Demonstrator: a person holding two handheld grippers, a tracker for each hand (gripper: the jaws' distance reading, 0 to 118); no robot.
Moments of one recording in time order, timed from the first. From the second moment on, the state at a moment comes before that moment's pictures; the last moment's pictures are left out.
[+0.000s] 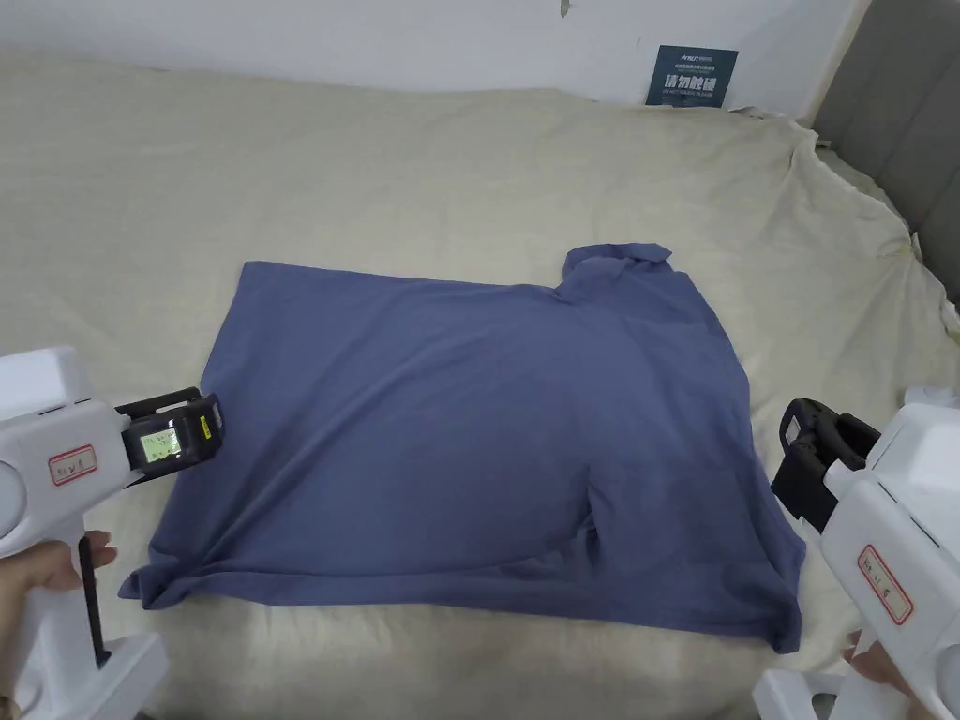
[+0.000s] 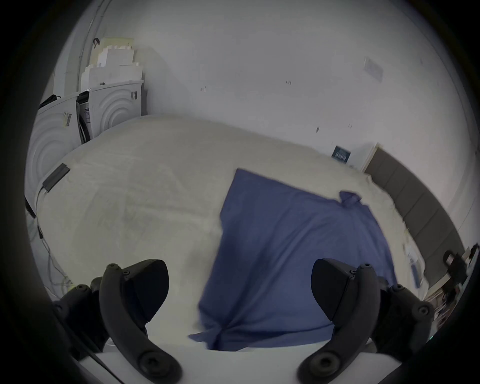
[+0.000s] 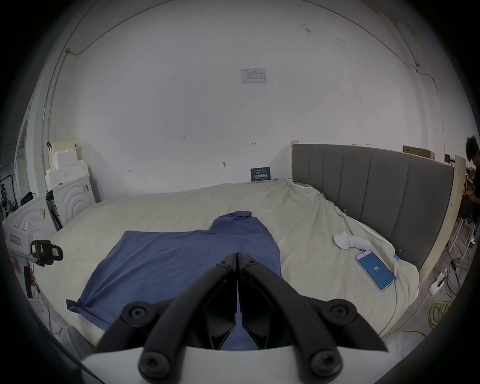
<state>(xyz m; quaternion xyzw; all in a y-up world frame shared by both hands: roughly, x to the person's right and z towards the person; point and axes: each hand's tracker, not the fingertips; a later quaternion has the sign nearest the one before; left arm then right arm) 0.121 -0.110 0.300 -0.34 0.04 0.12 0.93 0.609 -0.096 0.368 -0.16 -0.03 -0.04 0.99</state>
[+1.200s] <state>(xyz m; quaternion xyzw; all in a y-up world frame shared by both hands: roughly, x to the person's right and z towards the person) 0.098 -0.134 0.341 -0.37 0.05 0.21 0.90 0.653 -0.112 0.356 -0.38 -0.05 -0.08 0.92</state>
